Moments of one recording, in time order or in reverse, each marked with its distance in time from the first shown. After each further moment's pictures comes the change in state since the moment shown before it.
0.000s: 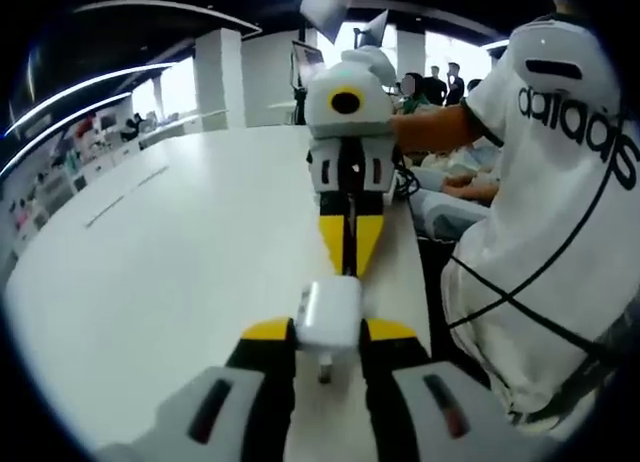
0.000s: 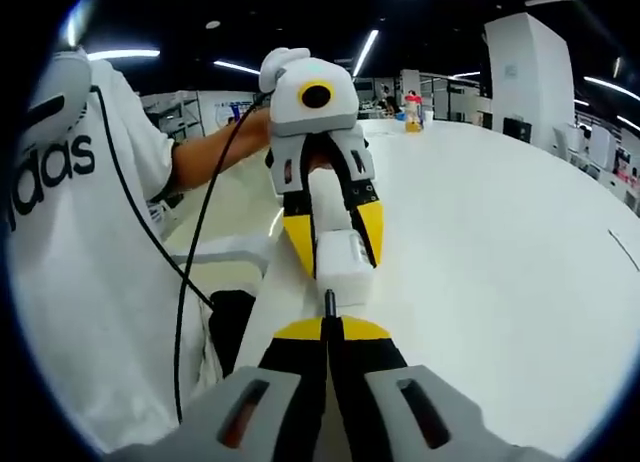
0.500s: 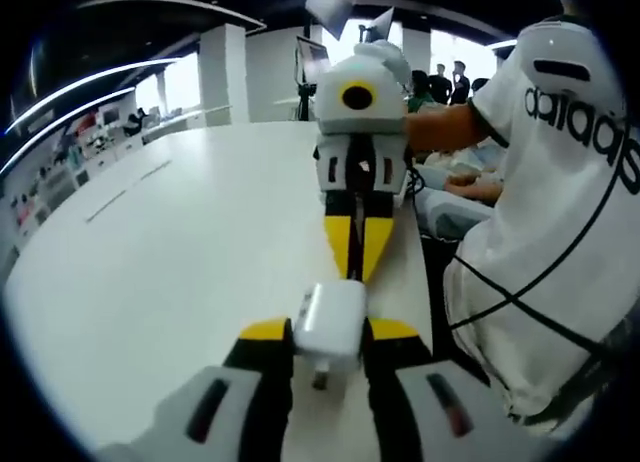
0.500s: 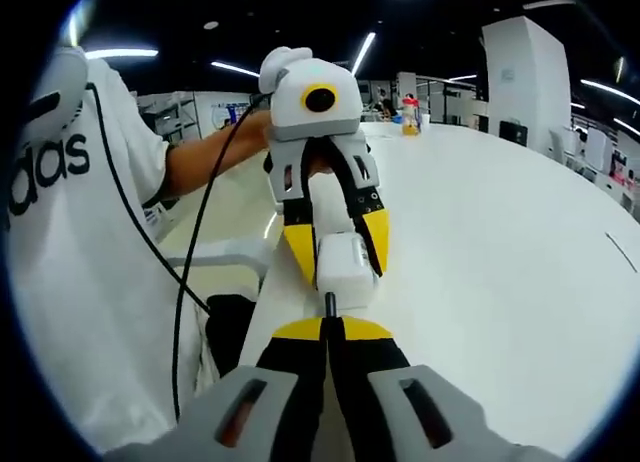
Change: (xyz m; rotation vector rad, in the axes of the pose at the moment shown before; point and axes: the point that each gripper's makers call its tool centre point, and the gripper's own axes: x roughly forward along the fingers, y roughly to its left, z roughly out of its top) left arm 0.000 0.003 -0.002 -0.016 0.009 0.009; right arm 0.004 0.000 0.002 0.005 -0.032 -0.020
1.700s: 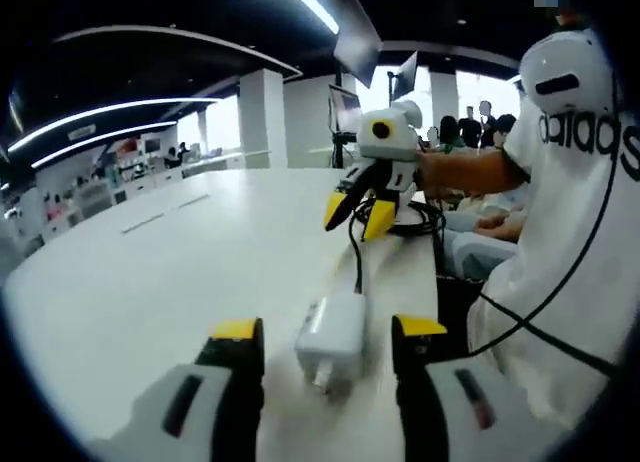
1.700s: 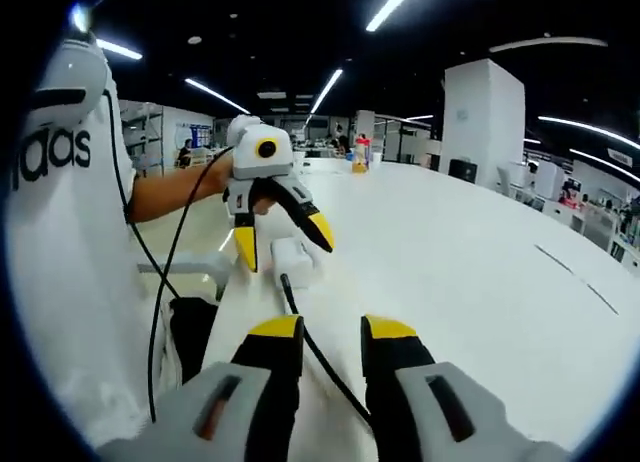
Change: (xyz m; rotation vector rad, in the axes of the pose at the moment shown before) left arm -0.008 -0.001 0.012 -0.024 -0.249 0.184; right arm -0.081 -0.035 -0.010 -0.054 -0.158 -0.293
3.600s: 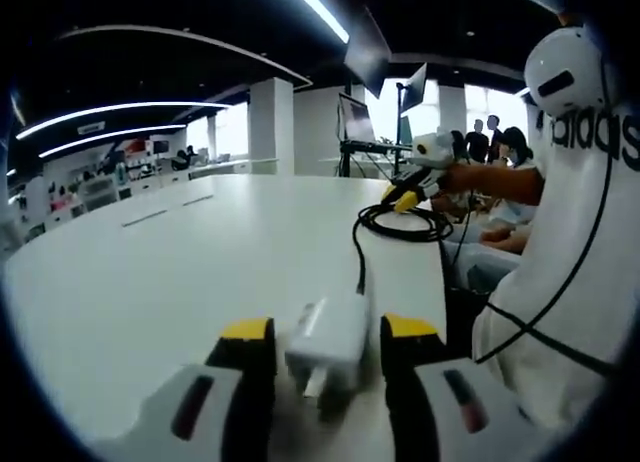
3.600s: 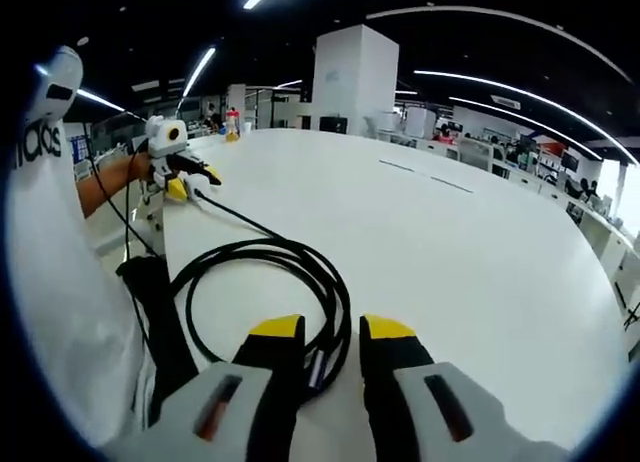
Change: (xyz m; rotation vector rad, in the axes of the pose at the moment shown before) left arm 0.014 0.002 -0.005 -0.056 -0.039 -0.003; right arm -0.174 -0.030 -0.102 0.237 0.167 -0.484
